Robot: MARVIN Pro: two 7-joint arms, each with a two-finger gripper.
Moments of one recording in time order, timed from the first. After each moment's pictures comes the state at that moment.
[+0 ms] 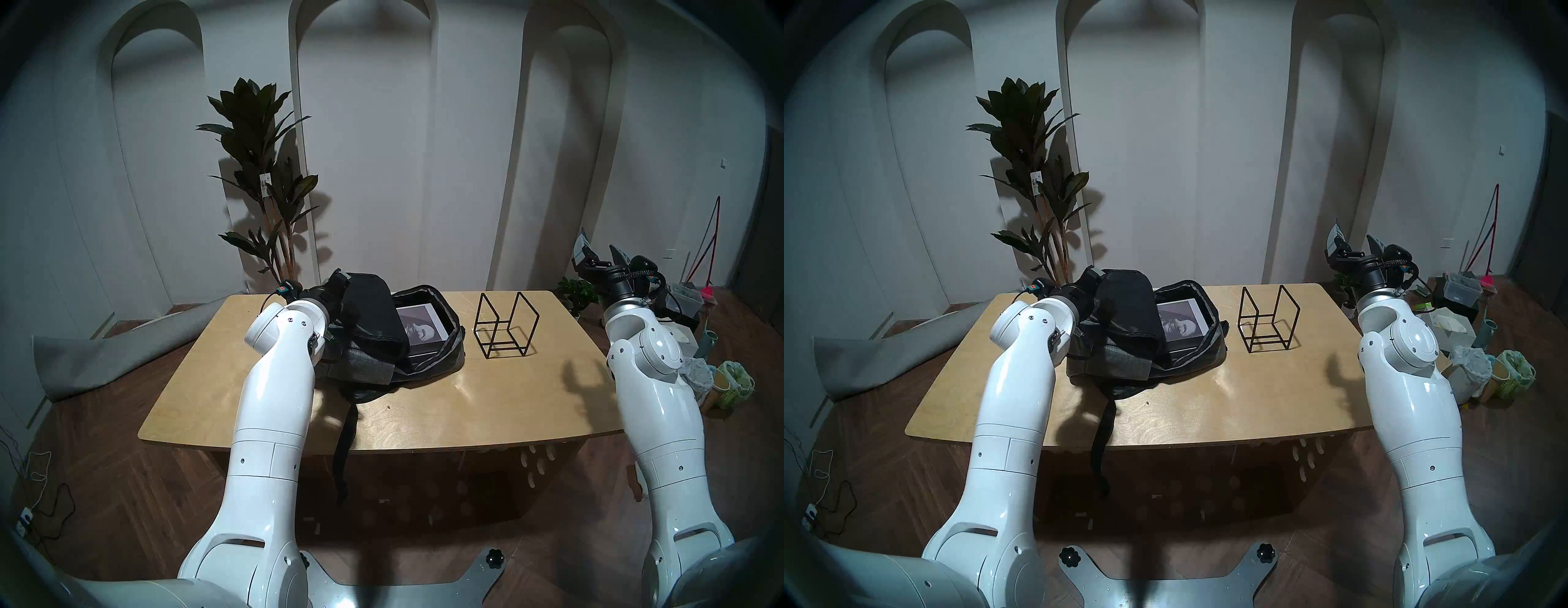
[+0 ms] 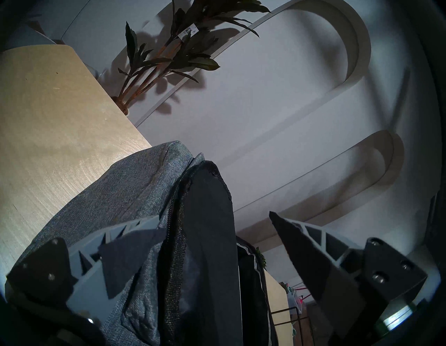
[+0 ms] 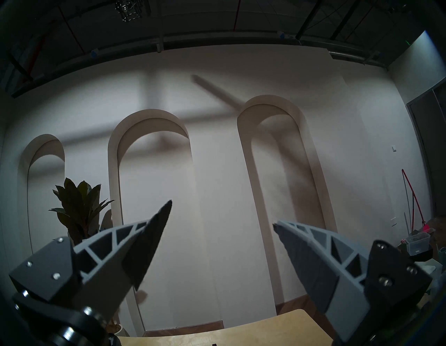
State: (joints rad) left arm 1.20 -1.65 -1.59 -1.52 -0.95 0.45 0.39; right arm -1.35 -1.14 1.71 -1.57 0.62 -0.09 0.05
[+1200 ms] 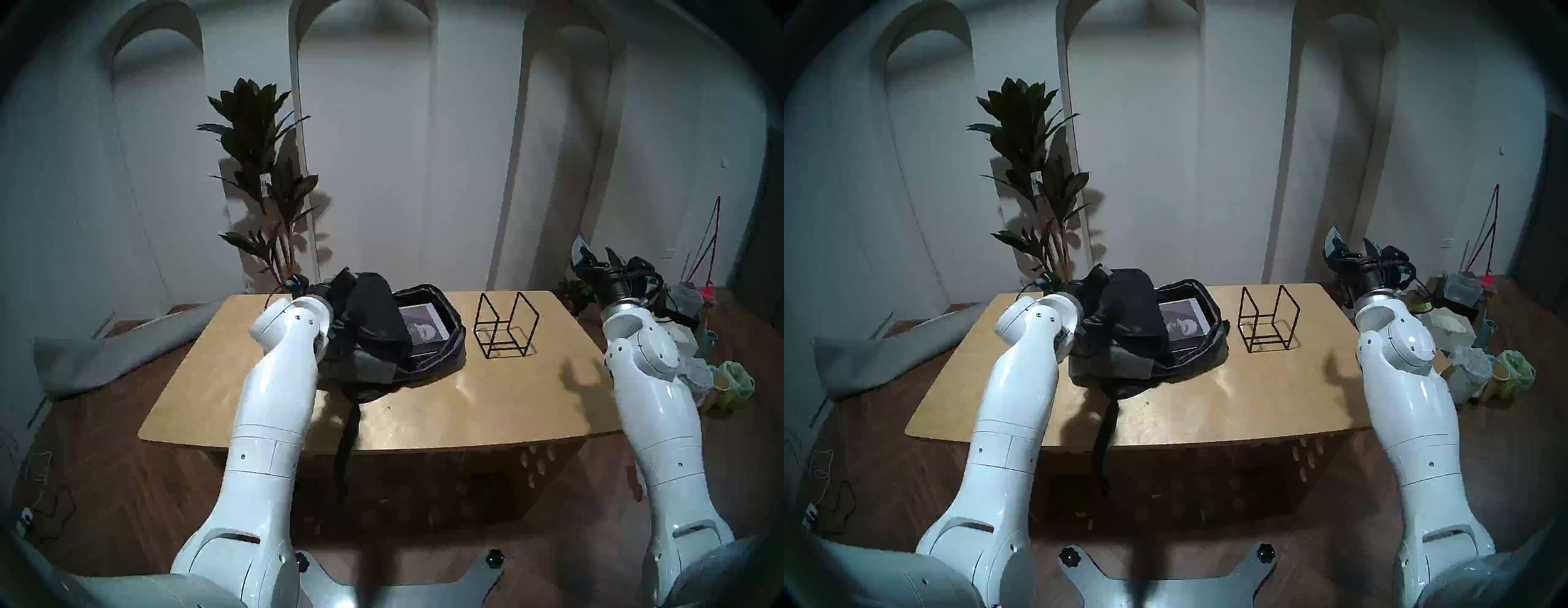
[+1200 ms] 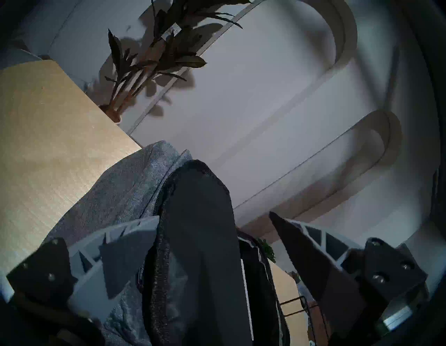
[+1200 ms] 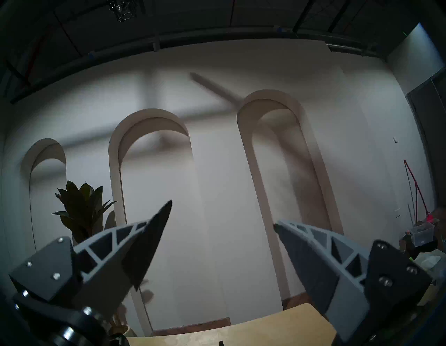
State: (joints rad) left arm 1.18 -1.62 -1.55 -1.52 -0.91 0.47 0.38; right arm -1.33 -1.14 1.70 -1.55 0.66 -0.09 0.06
